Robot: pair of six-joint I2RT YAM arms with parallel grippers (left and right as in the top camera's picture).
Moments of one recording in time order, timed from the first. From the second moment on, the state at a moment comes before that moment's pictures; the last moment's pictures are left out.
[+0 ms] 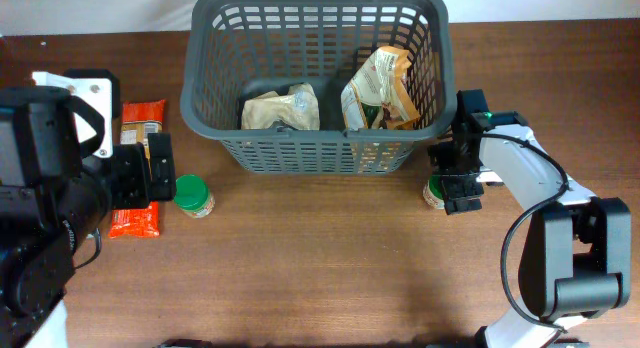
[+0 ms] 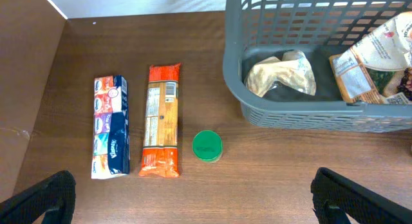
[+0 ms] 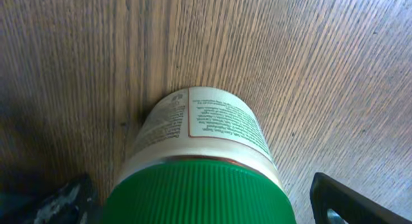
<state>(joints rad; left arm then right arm) -0.11 1.36 2.26 -1.69 -0.16 -0.04 0.07 1.83 1.24 -0.95 -0.05 1.49</state>
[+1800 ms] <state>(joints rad) -0.11 1.35 2.26 -1.69 -0.16 -0.04 0.07 1.91 1.23 -0.94 -0.03 1.49</state>
